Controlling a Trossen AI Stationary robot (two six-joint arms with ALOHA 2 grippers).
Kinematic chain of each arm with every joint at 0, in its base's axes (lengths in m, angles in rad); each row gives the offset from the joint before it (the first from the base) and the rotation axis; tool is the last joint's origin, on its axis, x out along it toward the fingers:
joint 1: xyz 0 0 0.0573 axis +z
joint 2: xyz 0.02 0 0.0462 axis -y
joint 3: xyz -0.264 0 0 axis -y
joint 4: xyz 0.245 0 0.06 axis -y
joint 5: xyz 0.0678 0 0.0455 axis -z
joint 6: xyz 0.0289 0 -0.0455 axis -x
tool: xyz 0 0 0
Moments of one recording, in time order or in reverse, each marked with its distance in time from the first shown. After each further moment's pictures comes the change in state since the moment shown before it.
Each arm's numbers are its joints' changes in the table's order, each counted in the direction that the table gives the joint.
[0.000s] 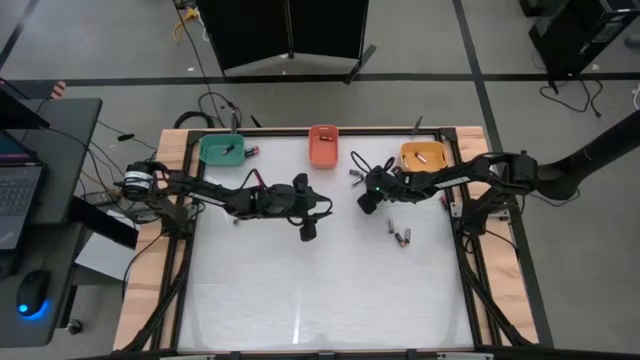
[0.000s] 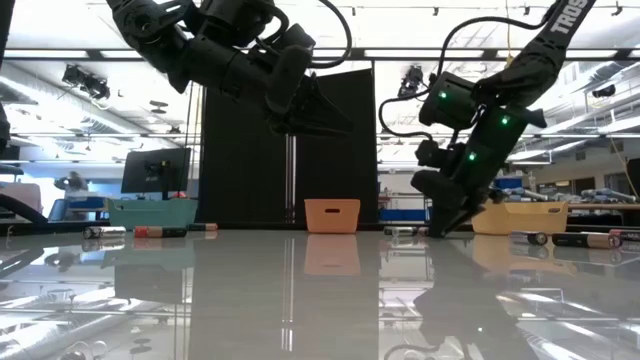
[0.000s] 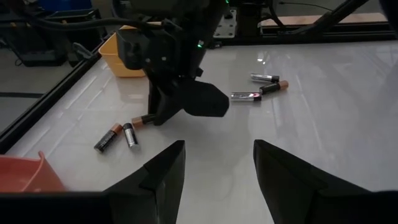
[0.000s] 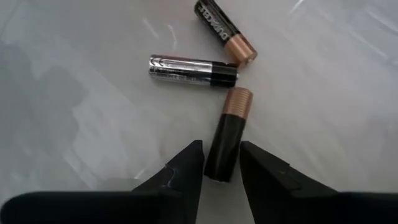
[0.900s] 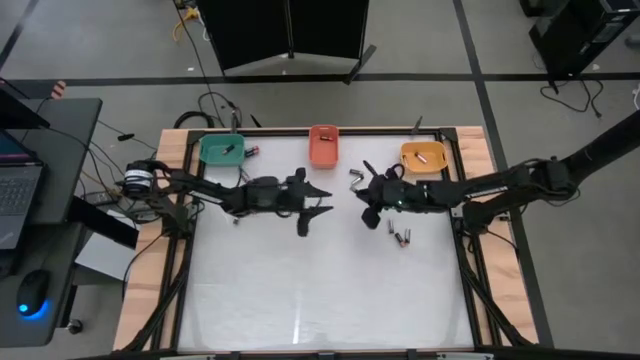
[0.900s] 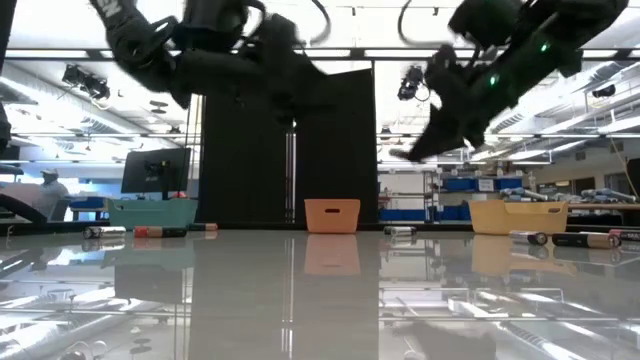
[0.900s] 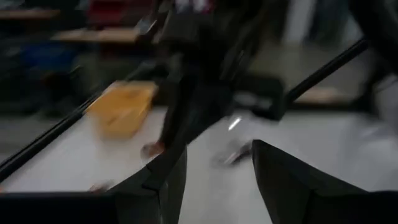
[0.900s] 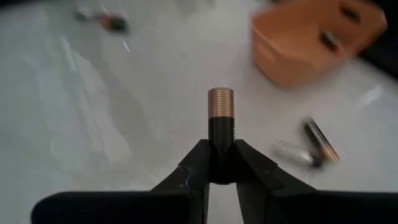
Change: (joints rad) left arm 0.064 0.000 -0.124 0.430 0.193 0.044; right arm 0.256 0.344 -0.007 0.074 0.030 0.129
